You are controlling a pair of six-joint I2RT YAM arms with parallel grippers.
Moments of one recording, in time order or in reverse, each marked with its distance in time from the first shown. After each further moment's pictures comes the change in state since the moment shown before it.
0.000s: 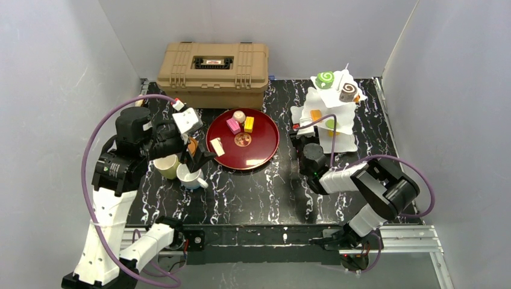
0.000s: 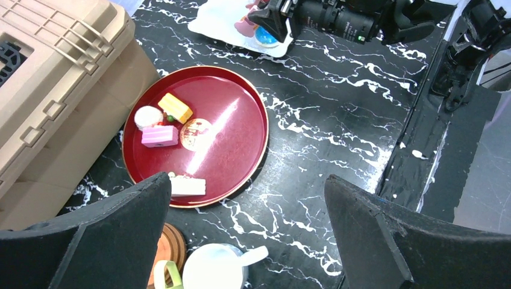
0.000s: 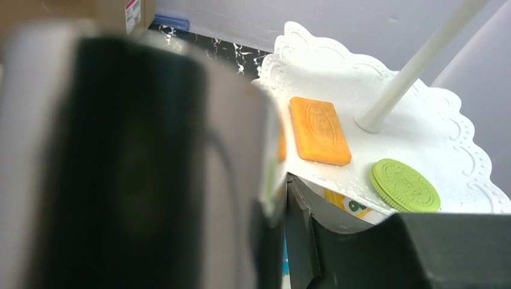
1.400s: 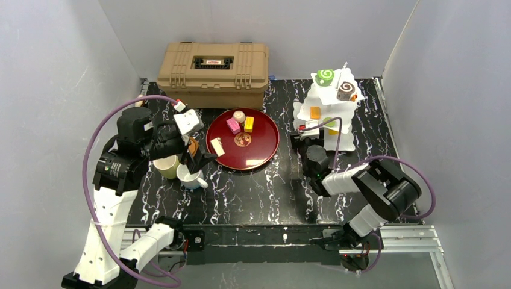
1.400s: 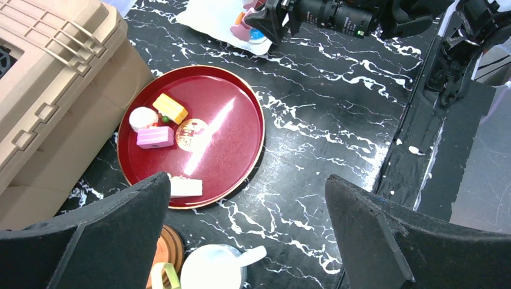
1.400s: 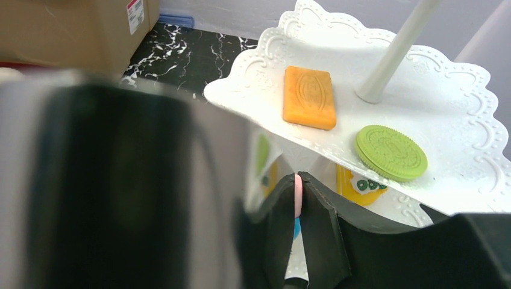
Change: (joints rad) left arm 0.000 0.002 -0.010 -0.005 0.018 0.014; right arm -0.025 0.002 -0.027 0.027 -0.033 0.087
